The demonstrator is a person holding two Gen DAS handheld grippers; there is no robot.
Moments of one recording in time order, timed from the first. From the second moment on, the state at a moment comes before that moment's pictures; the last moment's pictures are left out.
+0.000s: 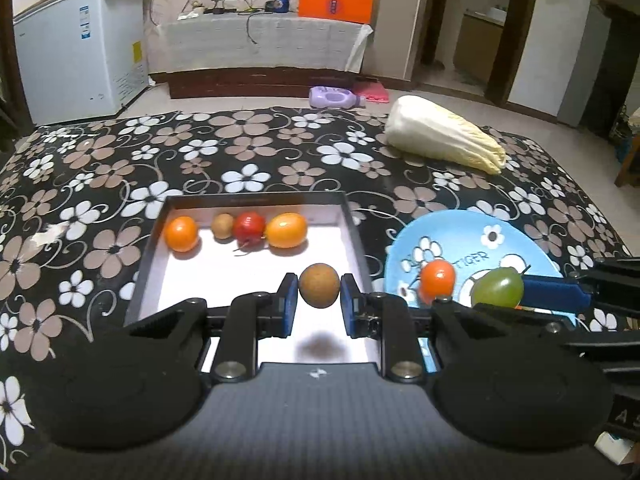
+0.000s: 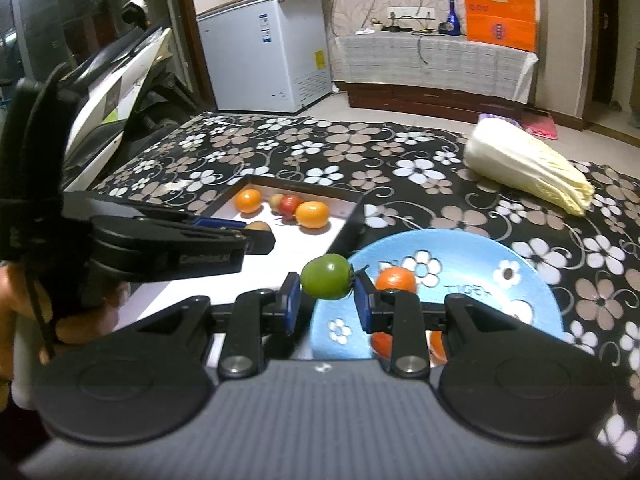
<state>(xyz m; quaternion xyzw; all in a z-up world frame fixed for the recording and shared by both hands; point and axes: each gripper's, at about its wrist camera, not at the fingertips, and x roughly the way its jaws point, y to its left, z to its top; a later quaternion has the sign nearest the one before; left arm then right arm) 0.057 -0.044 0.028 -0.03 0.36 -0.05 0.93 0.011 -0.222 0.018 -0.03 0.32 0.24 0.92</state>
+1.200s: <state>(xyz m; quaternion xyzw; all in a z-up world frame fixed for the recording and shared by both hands) 0.064 -0.119 0.018 0.00 0.35 -0.14 0.92 0.020 -0.304 0.006 0.00 0.33 0.12 0.94</state>
